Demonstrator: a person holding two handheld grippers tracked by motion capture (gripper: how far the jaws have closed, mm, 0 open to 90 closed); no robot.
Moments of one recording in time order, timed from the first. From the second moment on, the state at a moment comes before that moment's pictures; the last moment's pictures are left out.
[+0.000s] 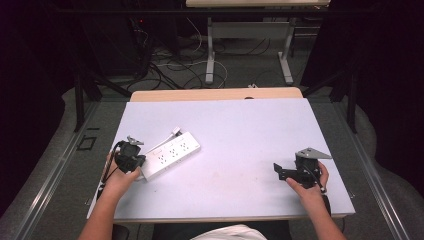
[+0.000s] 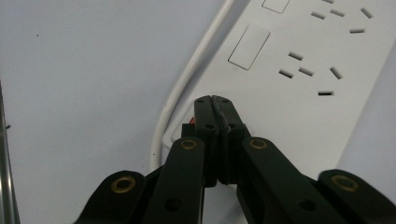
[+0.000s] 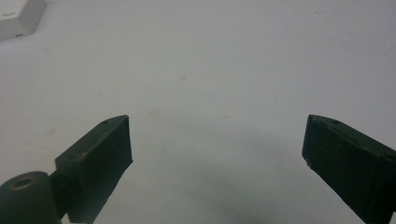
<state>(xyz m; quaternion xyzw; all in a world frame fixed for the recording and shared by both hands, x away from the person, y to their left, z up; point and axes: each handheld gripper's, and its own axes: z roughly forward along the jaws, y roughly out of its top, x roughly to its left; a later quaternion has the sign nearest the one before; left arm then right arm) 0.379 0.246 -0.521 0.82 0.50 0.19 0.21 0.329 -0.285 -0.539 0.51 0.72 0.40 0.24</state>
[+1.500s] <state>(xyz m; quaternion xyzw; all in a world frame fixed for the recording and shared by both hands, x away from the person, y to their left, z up) 0.384 0.246 -0.523 0.79 0.52 0.17 0.27 0.330 -0.287 -0.541 0.52 0.71 0.41 0.24</state>
